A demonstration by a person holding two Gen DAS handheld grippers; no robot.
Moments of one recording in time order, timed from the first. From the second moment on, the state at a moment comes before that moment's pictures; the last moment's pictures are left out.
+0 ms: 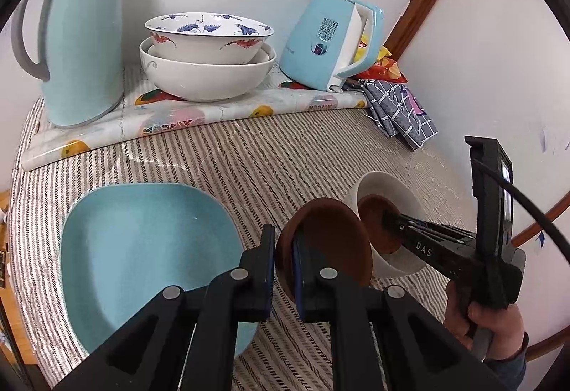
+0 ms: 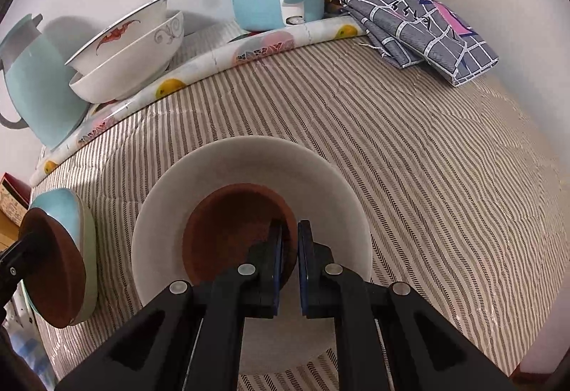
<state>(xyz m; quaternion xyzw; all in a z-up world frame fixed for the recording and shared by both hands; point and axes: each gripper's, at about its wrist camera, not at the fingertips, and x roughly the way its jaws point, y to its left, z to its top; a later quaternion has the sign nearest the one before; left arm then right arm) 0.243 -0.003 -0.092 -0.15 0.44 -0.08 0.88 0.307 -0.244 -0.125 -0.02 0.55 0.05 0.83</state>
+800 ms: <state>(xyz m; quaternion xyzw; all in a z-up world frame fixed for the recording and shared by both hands) 0.234 -0.014 -0.077 -0.13 0.44 -0.07 0.89 0.282 -0.264 -0.081 0.00 0.51 0.06 0.86</state>
